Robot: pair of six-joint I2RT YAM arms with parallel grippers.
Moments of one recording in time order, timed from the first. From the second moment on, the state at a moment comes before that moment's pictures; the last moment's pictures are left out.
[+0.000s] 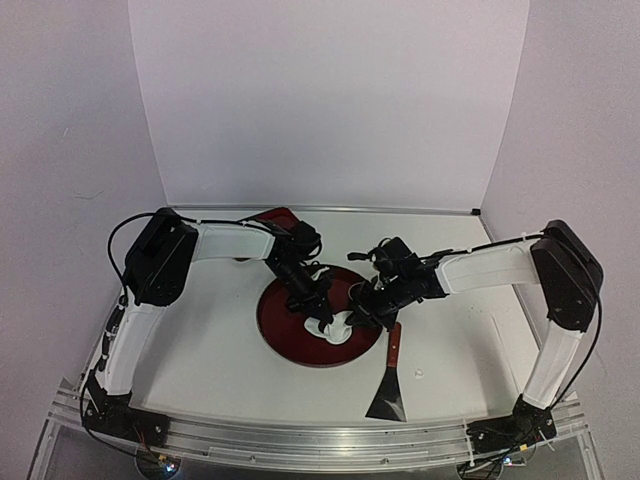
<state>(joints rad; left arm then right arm) -0.78 2.35 1.82 -0.75 0.76 -0.54 0.76 1.83 1.08 -0.25 -0.33 1.22</state>
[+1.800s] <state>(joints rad) -0.79 2.24 1.80 -0.76 0.65 -0.58 0.77 1.91 1.02 -0.12 -0.32 1.16</state>
